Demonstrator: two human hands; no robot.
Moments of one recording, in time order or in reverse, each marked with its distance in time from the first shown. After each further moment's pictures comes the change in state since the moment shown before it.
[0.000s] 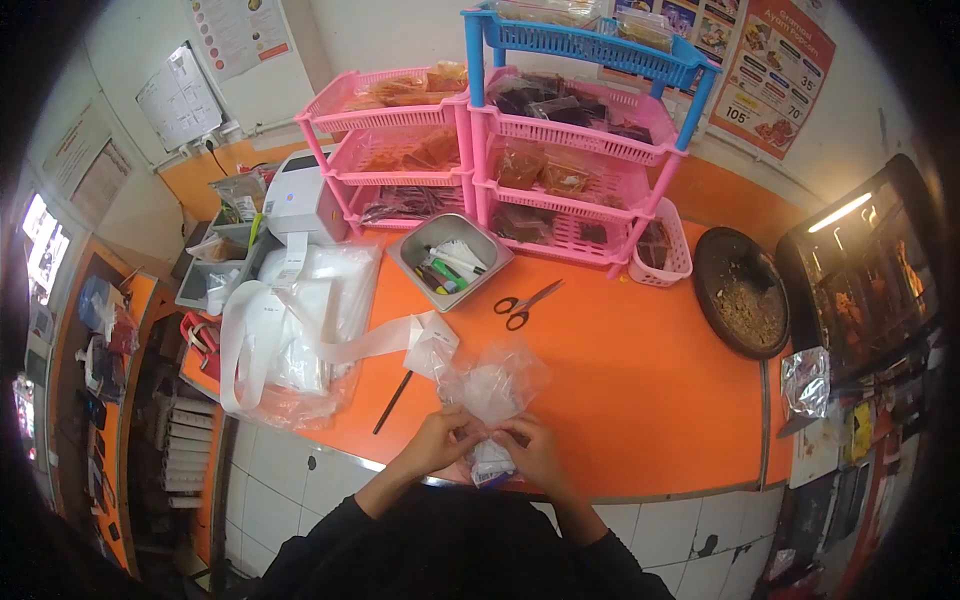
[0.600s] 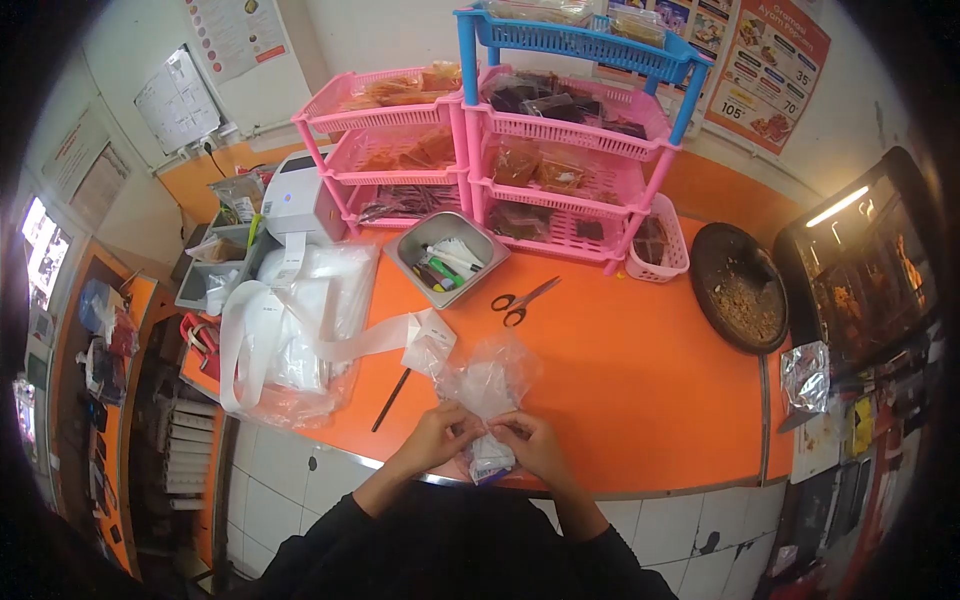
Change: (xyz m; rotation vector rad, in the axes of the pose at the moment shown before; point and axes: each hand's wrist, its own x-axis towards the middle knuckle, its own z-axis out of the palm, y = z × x) left_hand 0.000 -0.004 0.002 0.064 0.040 0.048; right_hand 0.001 -0.006 -0.003 0.276 -0.025 0.188
